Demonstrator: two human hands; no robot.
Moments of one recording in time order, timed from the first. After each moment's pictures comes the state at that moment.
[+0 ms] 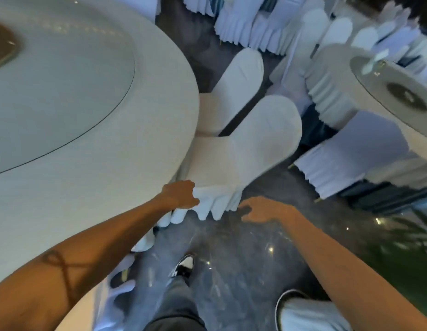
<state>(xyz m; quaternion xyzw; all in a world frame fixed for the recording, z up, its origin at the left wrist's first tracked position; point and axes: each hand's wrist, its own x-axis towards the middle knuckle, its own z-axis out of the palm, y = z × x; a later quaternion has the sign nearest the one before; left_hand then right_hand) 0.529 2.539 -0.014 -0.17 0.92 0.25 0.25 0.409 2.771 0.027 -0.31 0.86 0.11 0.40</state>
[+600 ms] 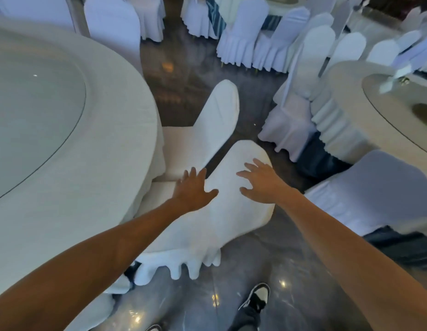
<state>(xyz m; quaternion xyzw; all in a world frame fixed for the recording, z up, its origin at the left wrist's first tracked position) 0.130 2.597 0.009 -0.22 0.95 0.23 0.07 -0.018 2.776 0.070 -0.46 0.88 0.08 0.13</state>
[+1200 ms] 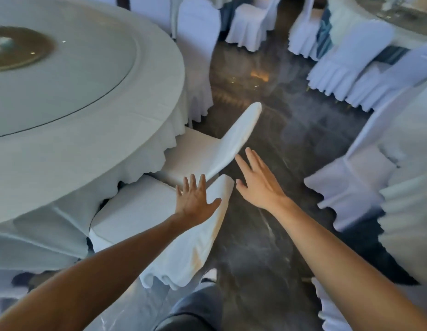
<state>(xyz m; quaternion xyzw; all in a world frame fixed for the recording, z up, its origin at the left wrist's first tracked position) -0.132 2.717 0.007 -0.52 0.82 0.24 0.03 -0.326 2.762 0.053 -0.67 0.74 -0.02 0.04</state>
